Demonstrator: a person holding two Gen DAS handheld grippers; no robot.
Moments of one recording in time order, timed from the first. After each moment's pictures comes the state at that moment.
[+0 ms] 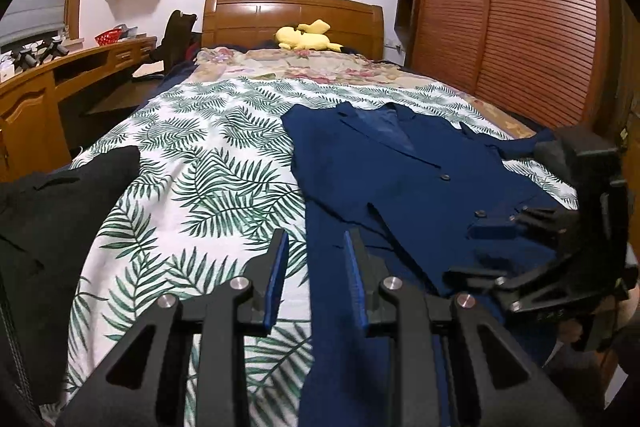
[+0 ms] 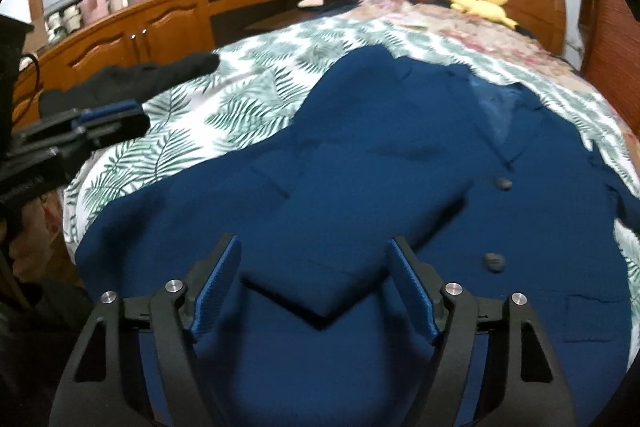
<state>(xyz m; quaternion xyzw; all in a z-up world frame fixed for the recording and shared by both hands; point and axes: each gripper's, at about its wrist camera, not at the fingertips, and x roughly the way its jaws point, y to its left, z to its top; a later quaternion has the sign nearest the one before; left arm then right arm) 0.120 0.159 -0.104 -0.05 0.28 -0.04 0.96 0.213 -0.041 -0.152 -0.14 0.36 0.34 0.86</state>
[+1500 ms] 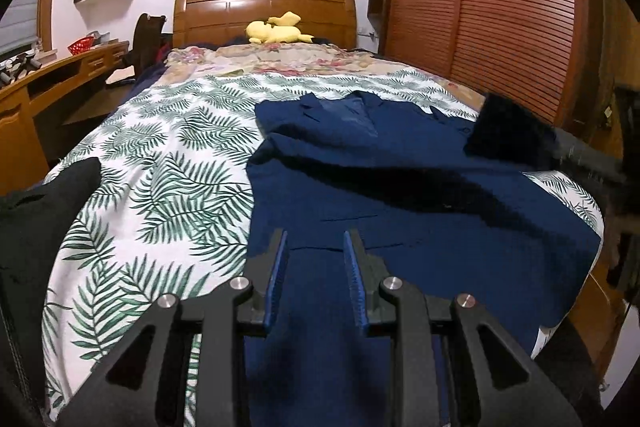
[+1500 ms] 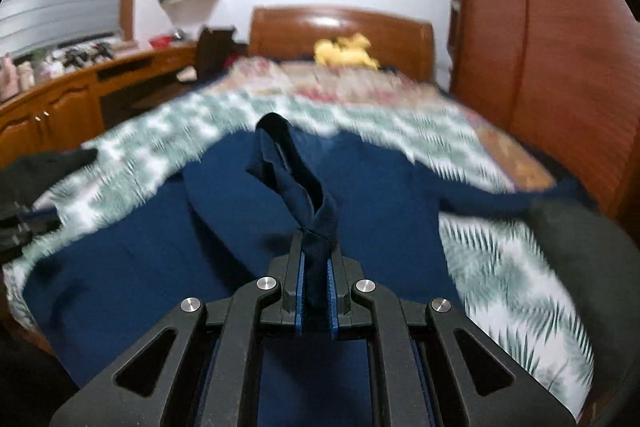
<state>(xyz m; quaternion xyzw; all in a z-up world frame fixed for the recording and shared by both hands) 0.137 0.107 -0.099 -0.03 0.29 -0.08 0.95 0.211 -0.208 -0.087 -0.08 0.26 0.14 0.95</state>
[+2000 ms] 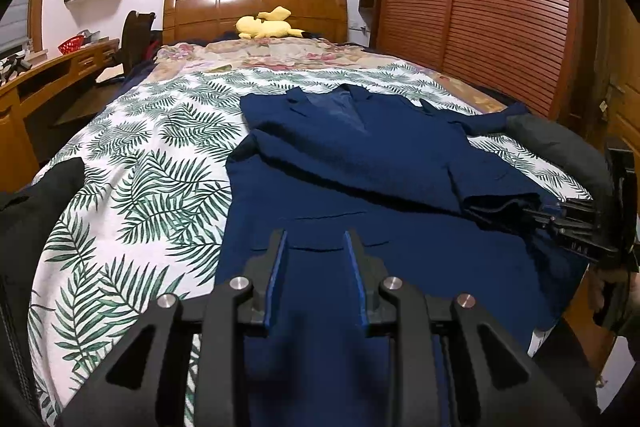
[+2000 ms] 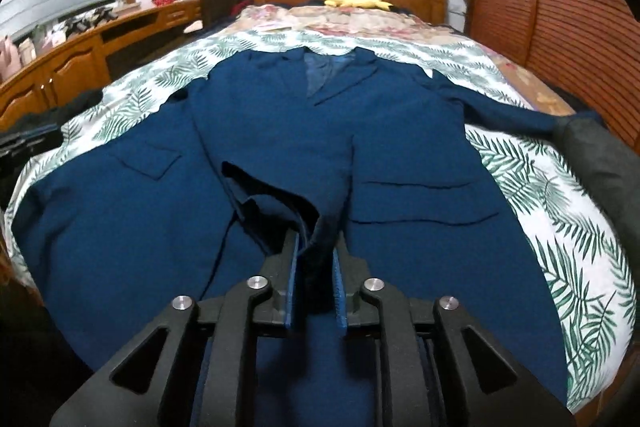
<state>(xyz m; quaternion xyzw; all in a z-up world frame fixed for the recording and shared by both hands) 0.146 0.089 -0.102 -0.03 0.30 -0.09 0.95 0.196 -0.211 -0.152 -0.08 0.34 0.17 0.92</state>
